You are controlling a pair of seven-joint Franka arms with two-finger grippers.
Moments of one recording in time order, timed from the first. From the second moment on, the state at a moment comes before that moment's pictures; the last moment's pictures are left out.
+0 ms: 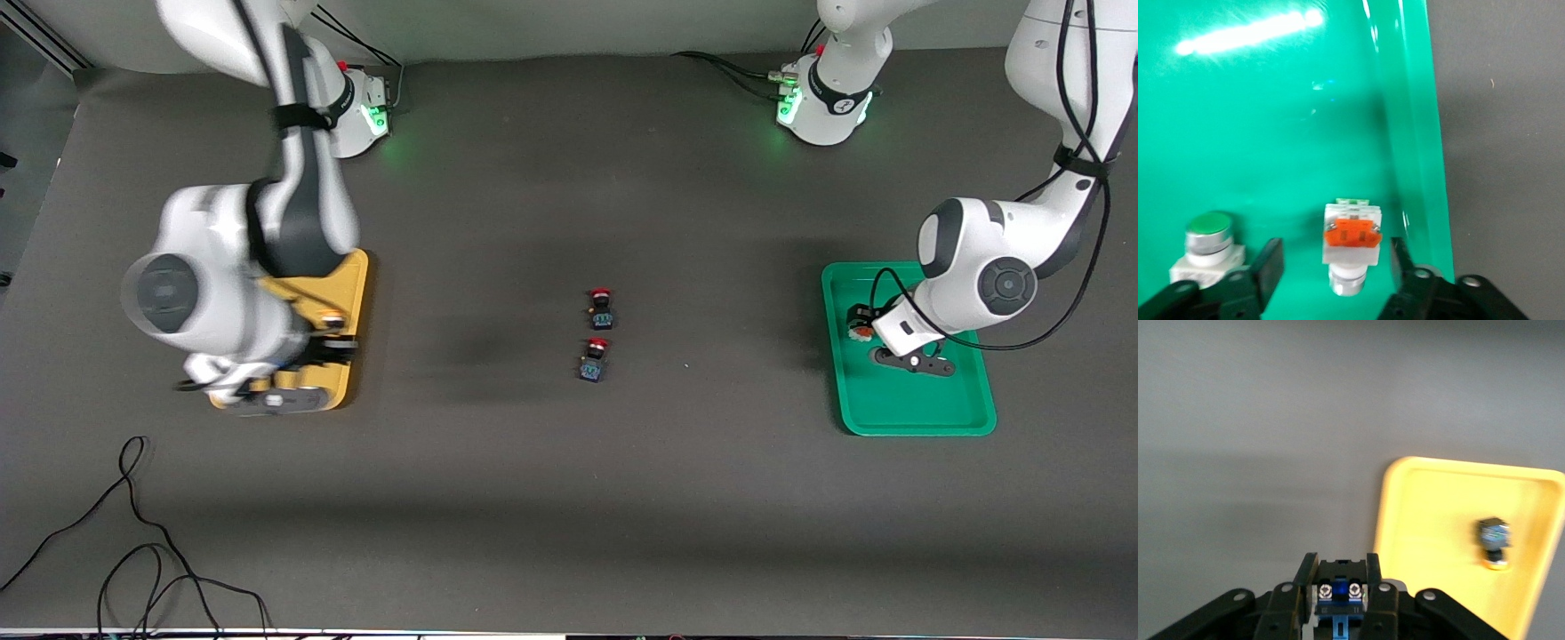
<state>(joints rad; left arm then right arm) 0.41 0.34 -0.39 -2.20 0.19 2.33 0.09 1.02 0.50 -1.00 -1.69 0.40 1.82 -0.15</state>
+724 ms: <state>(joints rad) 0.38 0.17 -0.47 -1.46 0.12 1.36 0.02 1.02 0.51 -0.98 -2.23 0.66 2.38 -0.53</state>
